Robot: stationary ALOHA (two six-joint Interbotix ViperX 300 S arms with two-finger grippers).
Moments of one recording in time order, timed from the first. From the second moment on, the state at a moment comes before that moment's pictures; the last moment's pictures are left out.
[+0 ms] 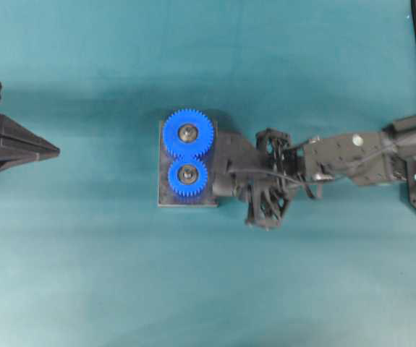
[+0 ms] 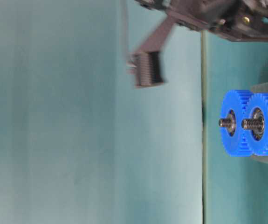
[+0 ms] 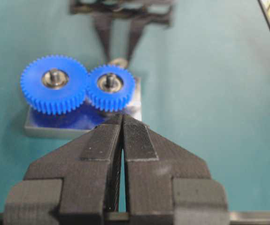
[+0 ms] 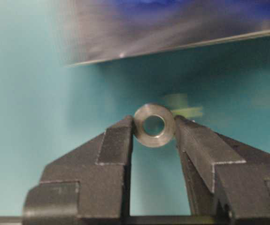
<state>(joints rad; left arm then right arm) -0.03 -0.94 1.13 0.01 0.10 -0.09 0.07 0.08 0.64 -0.03 0.39 0.26</state>
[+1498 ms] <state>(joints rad) -0.03 -0.94 1.13 0.01 0.10 -0.10 0.04 0.16 0.36 -0.10 0.47 0.20</state>
